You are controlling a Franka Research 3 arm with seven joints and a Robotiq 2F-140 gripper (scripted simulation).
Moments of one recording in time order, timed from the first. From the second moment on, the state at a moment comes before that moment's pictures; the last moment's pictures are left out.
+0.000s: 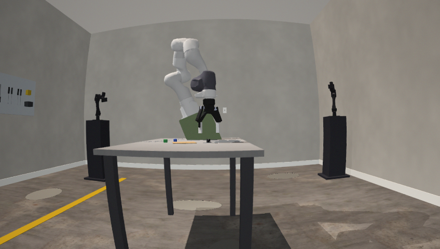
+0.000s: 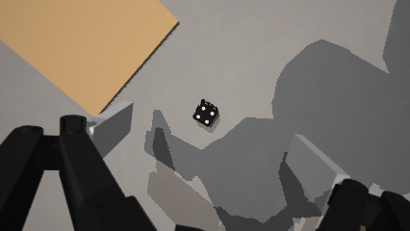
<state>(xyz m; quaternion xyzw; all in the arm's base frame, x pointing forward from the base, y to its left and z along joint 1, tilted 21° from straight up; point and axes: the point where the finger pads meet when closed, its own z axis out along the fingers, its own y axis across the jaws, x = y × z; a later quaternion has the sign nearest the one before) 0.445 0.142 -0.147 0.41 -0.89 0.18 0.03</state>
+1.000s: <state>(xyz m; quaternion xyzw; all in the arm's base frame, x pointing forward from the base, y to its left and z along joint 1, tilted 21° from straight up) 0.436 0.173 -0.060 0.42 -0.89 0.18 0.03</state>
